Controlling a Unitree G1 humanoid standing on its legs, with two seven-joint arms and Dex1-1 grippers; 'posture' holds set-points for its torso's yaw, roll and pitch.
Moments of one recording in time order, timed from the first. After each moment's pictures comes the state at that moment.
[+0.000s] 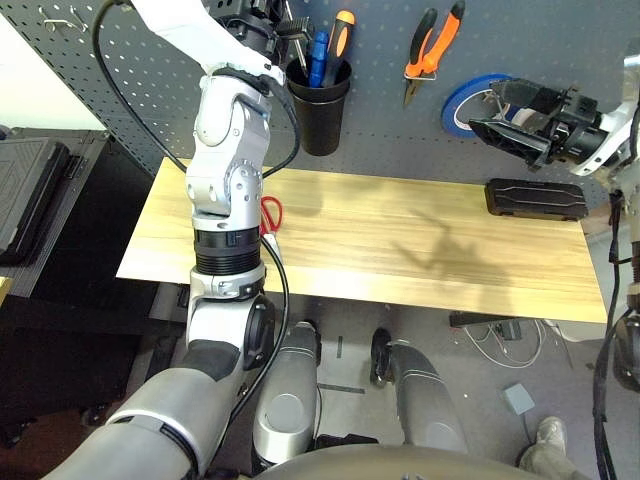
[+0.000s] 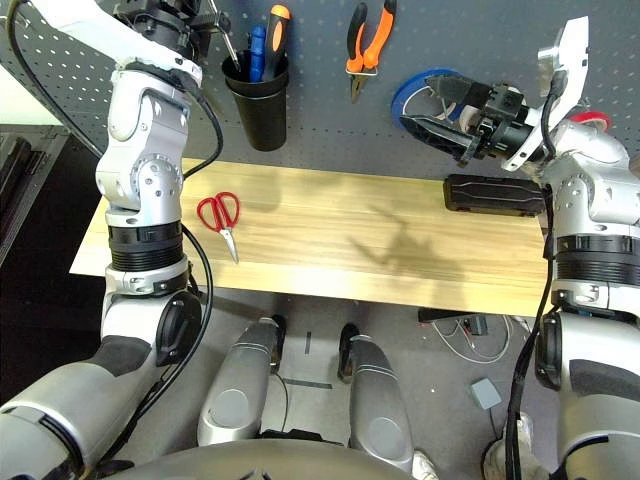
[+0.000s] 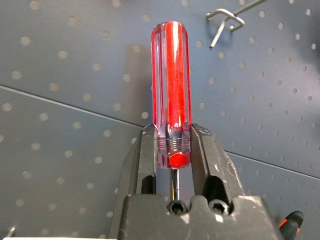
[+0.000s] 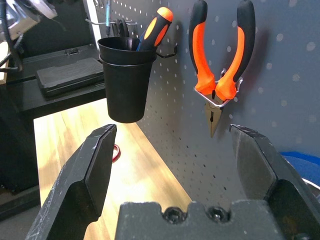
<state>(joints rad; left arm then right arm) -0.98 0.05 0.17 0.10 -0.34 0.14 -0.10 -0.71 -0.68 -0.21 0.32 0.55 0.27 1.16</state>
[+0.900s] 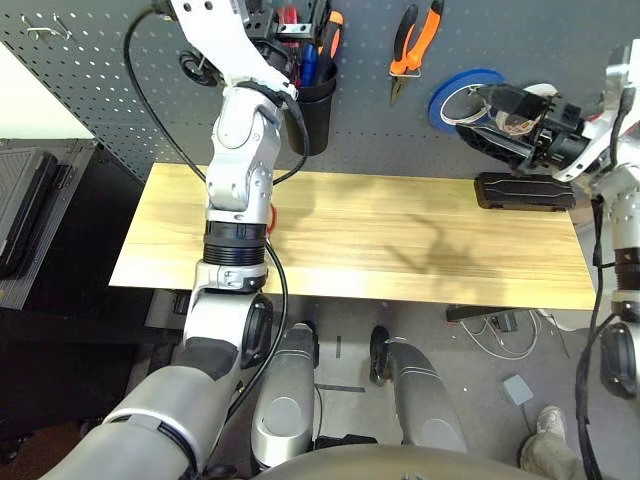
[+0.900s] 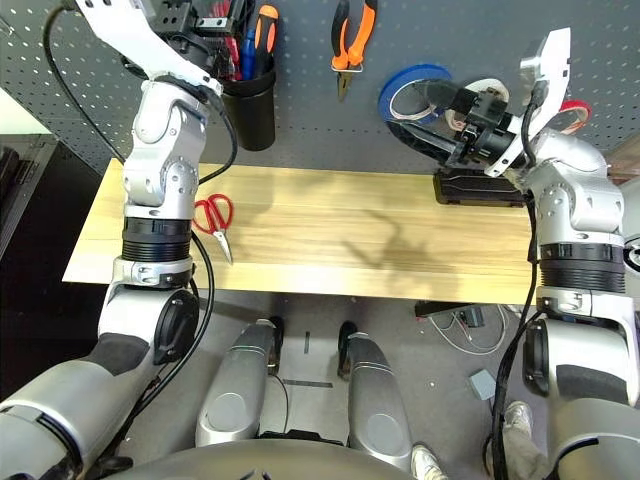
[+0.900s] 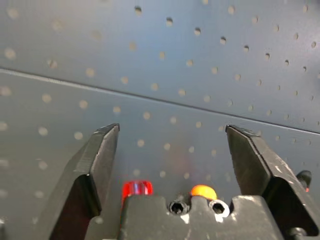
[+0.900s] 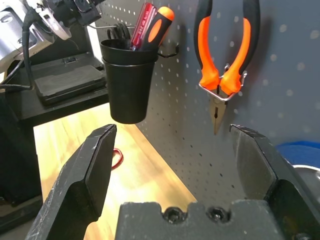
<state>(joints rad) -0.95 0.09 0.13 0.12 -0.25 0.11 -0.11 -0.69 -0.62 -0.21 0.29 0.55 0.27 1.13</state>
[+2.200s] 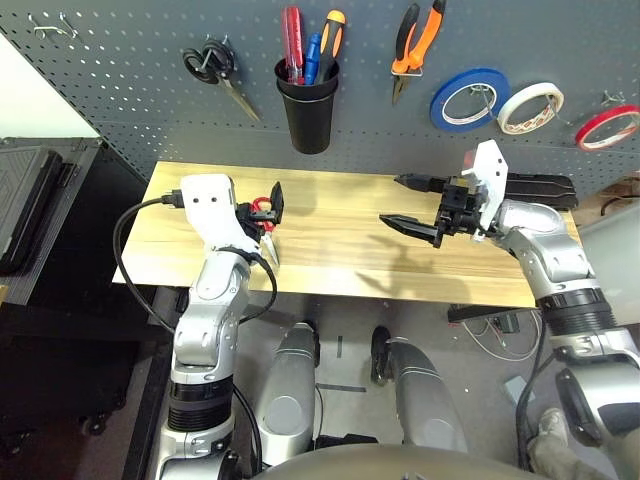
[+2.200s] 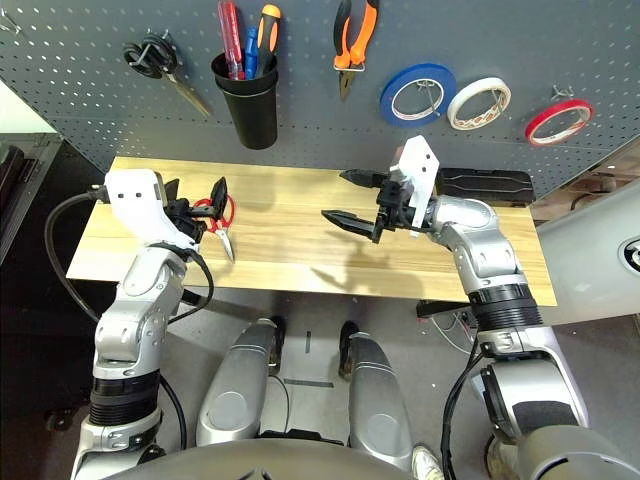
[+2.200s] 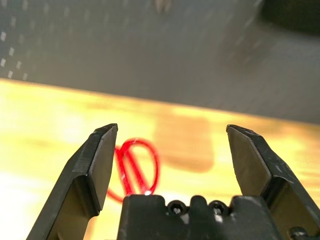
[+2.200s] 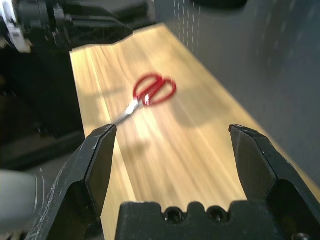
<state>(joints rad) -0.14 0.09 0.08 -0.23 -0.14 0.41 0.02 -0.50 -0.42 0.08 0.32 0.26 0.06 1.05</state>
